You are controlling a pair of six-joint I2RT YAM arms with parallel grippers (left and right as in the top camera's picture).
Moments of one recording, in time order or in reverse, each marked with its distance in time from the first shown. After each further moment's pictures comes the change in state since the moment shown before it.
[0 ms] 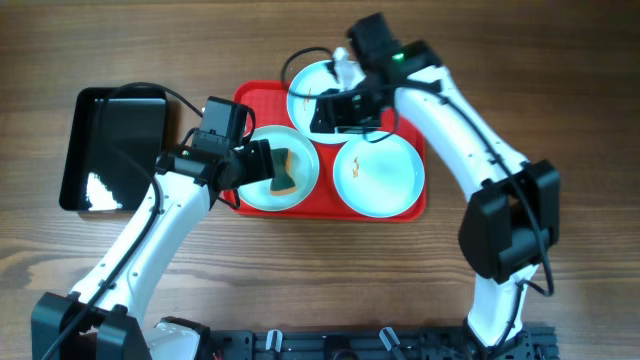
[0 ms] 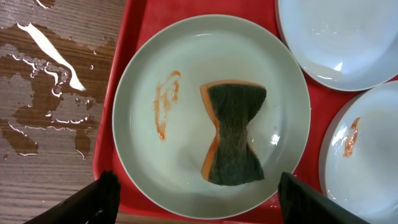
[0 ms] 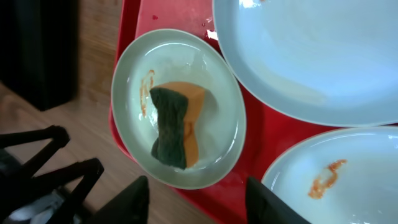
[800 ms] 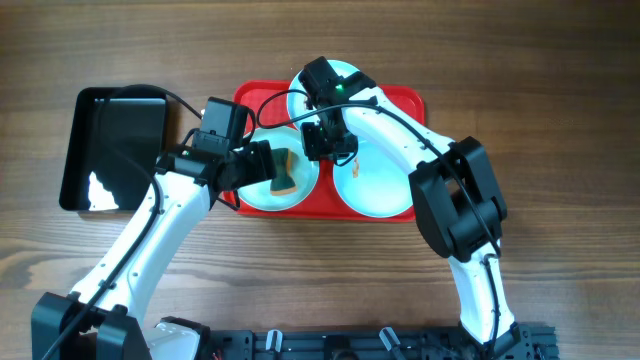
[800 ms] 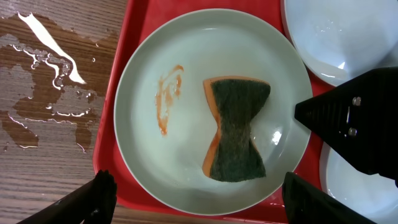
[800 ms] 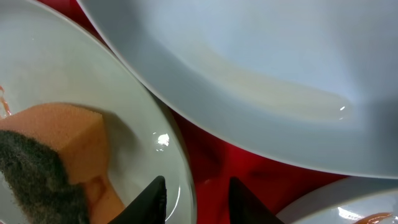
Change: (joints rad) left arm 0.000 0.000 0.000 -0.014 0.000 -0.020; right arm 0.095 0.212 -0.015 0.053 0.206 0.106
